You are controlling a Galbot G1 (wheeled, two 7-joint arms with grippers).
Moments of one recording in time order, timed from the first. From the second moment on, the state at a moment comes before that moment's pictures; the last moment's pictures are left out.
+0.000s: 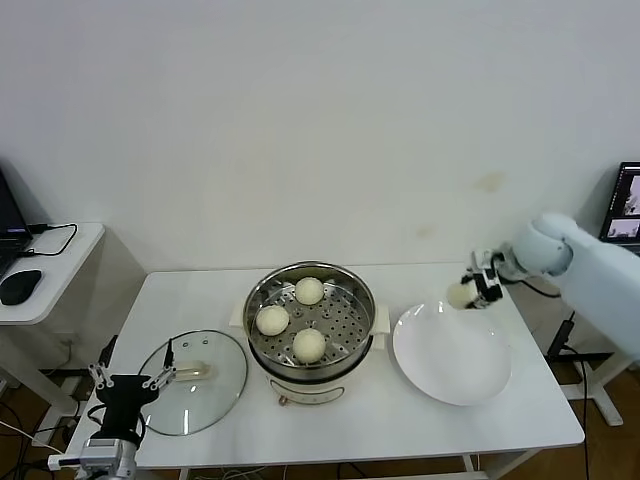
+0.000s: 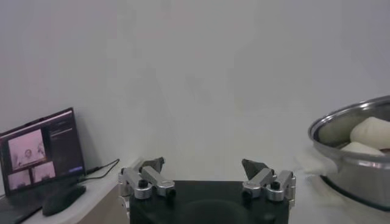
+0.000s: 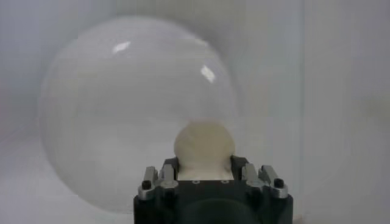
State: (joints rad) left arm 1.70 -1.24 -0.68 -2.20 -0.04 0.09 -0.21; right arm 0.24 0.62 -0.84 1.44 -0.02 -0.35 -1.06
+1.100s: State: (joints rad) left arm 1.68 -1.26 -0.68 -2.17 -0.04 0.08 -0.21; right arm 0.40 1.04 -1.16 1.44 0.37 -0.70 -0.83
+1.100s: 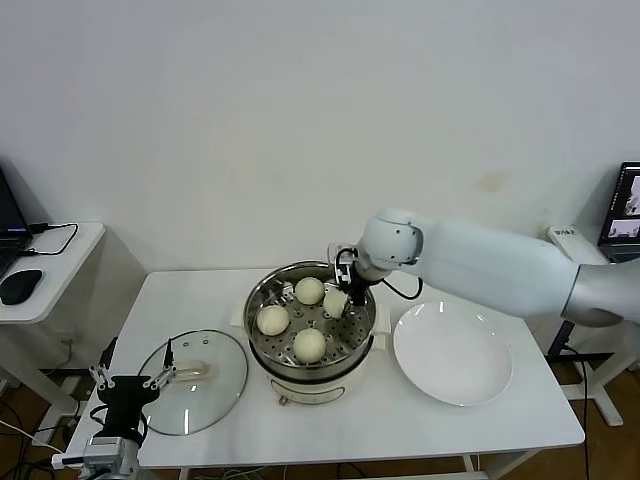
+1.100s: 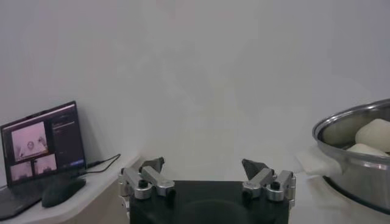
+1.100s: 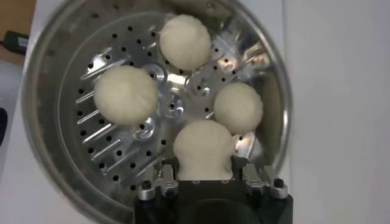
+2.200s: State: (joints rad) left arm 1.67 -1.25 -0.66 -2.13 -0.03 0.05 -0.21; right arm -0.06 0.70 -0.65 1.72 0.46 -0.46 -0.47
